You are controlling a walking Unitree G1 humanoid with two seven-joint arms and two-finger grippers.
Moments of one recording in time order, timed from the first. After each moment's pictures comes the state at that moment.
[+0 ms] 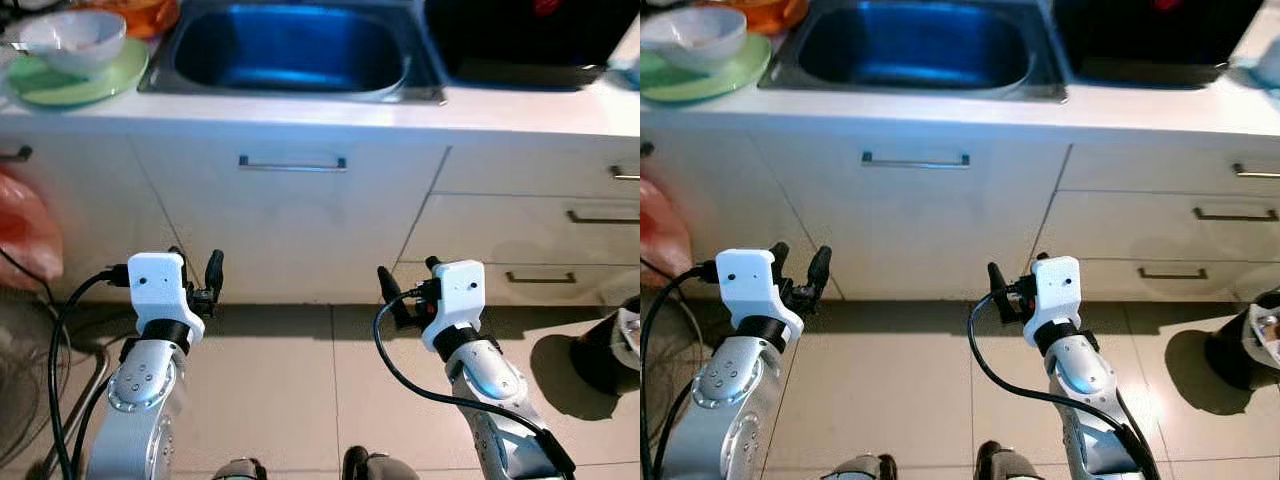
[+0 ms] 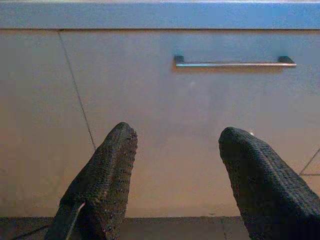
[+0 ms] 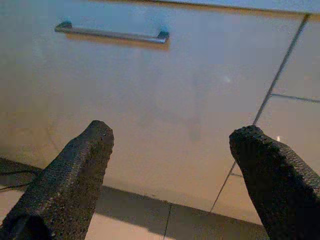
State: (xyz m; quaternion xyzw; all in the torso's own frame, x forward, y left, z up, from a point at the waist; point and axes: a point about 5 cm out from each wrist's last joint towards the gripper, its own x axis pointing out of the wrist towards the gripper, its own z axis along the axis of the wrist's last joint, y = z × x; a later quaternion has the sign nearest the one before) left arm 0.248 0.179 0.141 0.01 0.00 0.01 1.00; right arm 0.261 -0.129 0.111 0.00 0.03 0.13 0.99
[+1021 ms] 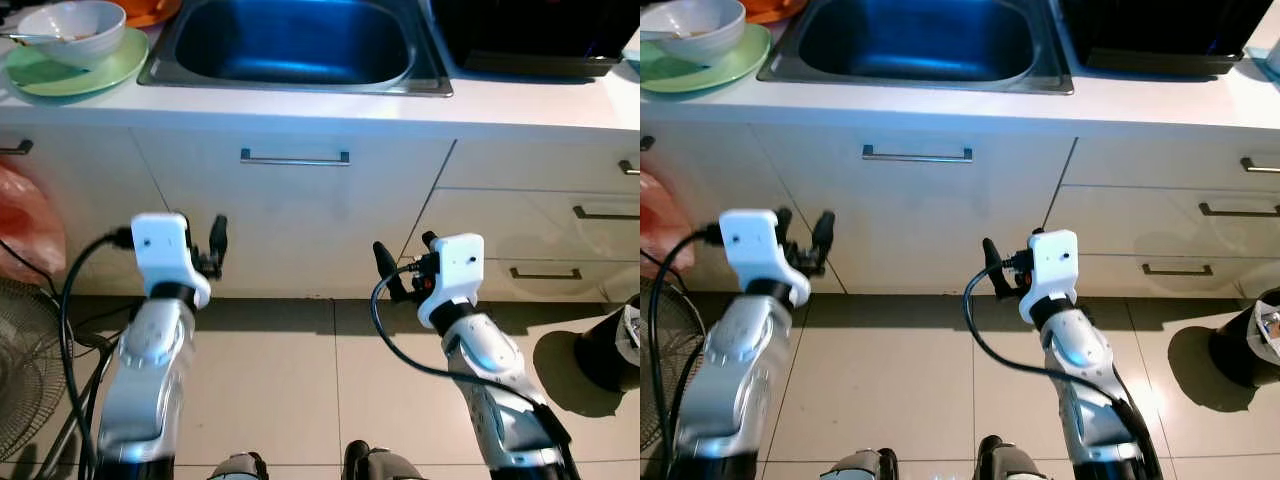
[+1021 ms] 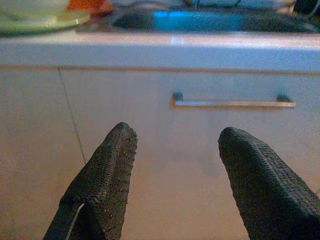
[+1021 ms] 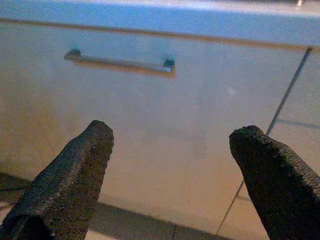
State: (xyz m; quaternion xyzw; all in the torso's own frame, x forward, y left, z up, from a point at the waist) left arm 0.284 0.175 0.164 0.00 -0.05 0.01 1.00; right arm 0.282 -0.124 0.136 0.00 -0.01 0.14 0.99
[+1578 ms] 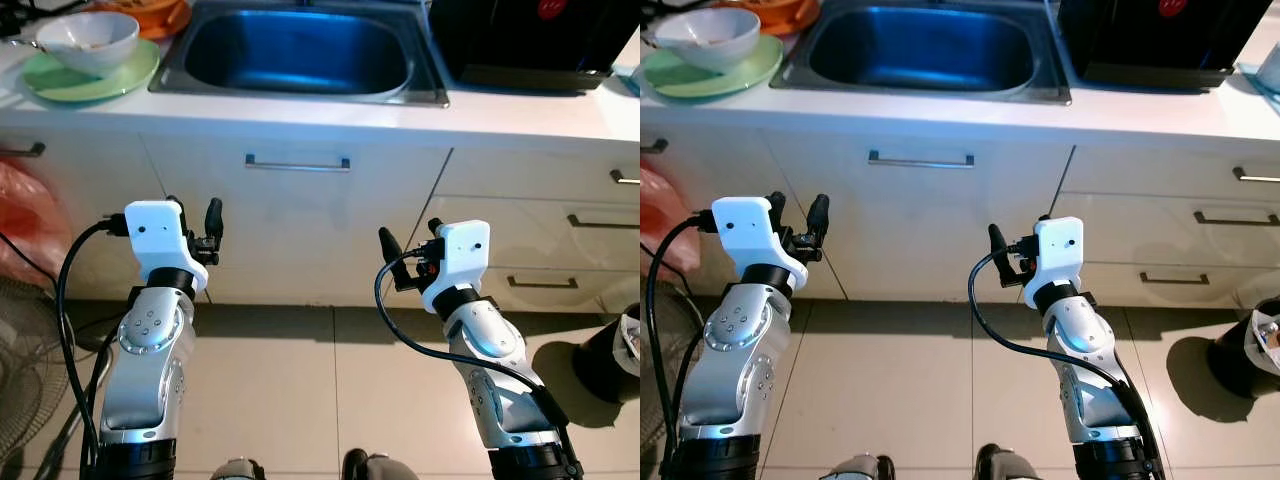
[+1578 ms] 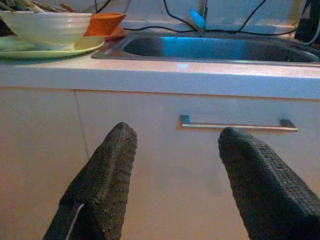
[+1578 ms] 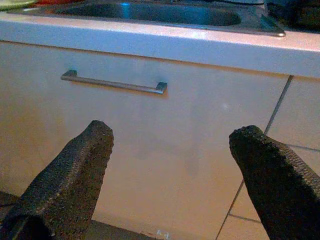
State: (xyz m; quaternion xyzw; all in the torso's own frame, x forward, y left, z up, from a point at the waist) left arm 0.291 0.178 0.168 0.00 -0.07 0.02 1.00; right arm 0.293 -0.130 0.140 0.00 -0.02 0.12 0.99
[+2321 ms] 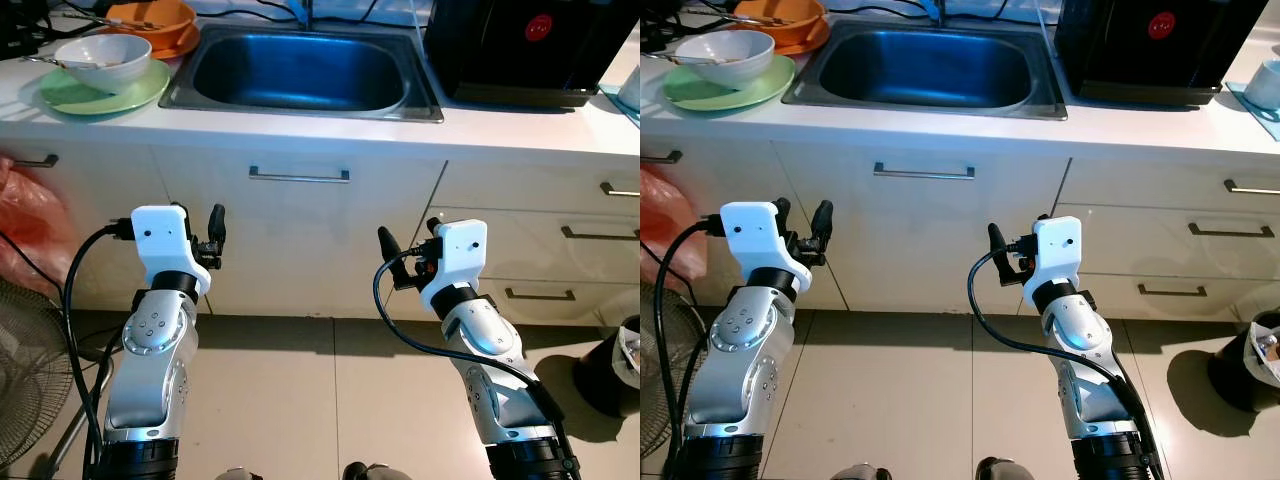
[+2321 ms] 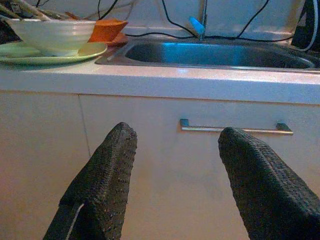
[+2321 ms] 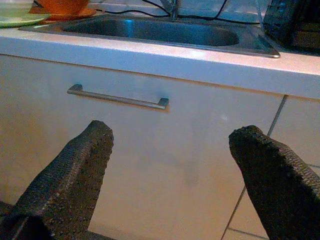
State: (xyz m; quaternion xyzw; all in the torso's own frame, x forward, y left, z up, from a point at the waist) left arm 0.293 0.177 0.161 0.00 -0.05 0.02 1.00; right arm 0.296 -0.129 0.137 0.00 -0.02 0.13 0.99
